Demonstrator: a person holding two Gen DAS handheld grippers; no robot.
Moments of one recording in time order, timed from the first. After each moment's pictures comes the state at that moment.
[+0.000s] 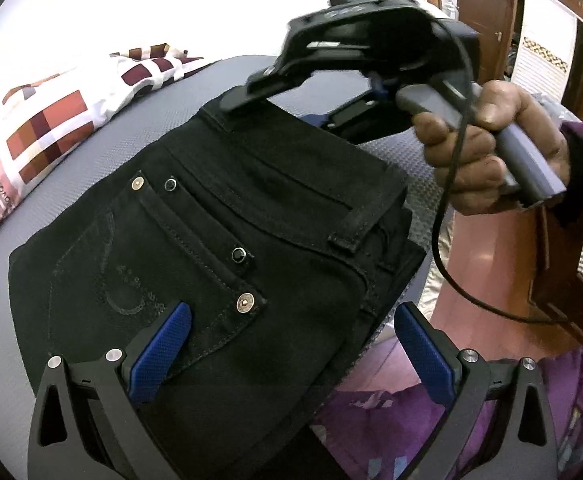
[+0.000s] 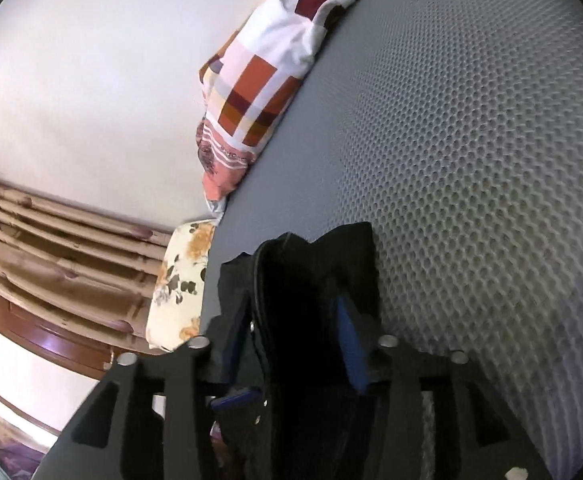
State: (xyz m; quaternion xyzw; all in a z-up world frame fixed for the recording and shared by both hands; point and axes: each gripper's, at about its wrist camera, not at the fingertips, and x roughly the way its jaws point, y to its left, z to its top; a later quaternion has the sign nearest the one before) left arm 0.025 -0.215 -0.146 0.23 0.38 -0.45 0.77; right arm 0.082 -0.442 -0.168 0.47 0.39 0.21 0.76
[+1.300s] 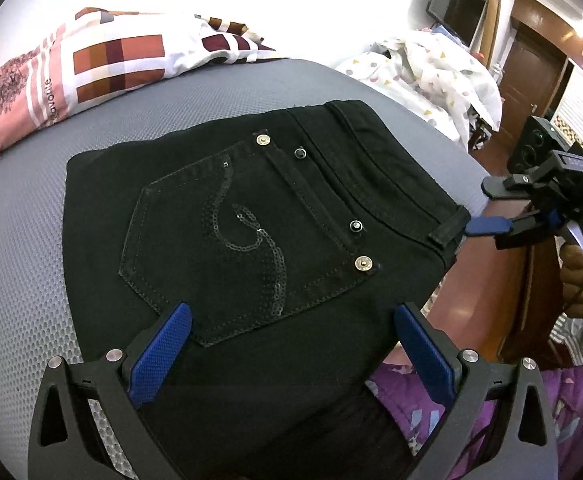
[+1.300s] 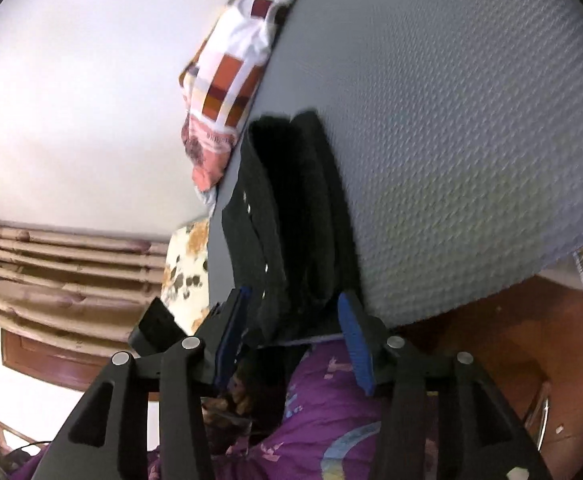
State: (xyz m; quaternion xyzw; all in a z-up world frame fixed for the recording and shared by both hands) left arm 0.063 -0.136 -0.137 0.11 0.43 -0.42 0.79; right arm -0.049 -0.424 -0.167 0.53 0.42 0.16 0.72
